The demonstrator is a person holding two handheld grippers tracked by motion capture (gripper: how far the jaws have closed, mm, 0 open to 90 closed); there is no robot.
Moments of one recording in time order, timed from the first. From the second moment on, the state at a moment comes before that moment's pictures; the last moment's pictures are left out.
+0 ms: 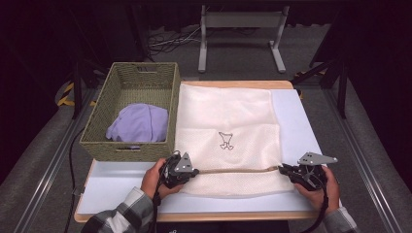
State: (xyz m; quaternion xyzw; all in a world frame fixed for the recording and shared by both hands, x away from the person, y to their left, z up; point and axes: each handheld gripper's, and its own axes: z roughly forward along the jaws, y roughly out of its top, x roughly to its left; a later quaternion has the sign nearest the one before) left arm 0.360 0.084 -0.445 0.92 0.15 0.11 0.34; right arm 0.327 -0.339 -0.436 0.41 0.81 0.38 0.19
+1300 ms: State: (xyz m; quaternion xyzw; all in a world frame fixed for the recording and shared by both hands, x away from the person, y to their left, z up) left arm 0.355 0.033 -0.418 0.91 0.09 0.08 0.41; right arm 0.322 -0.337 -0.428 0.39 0.81 0.40 0.19
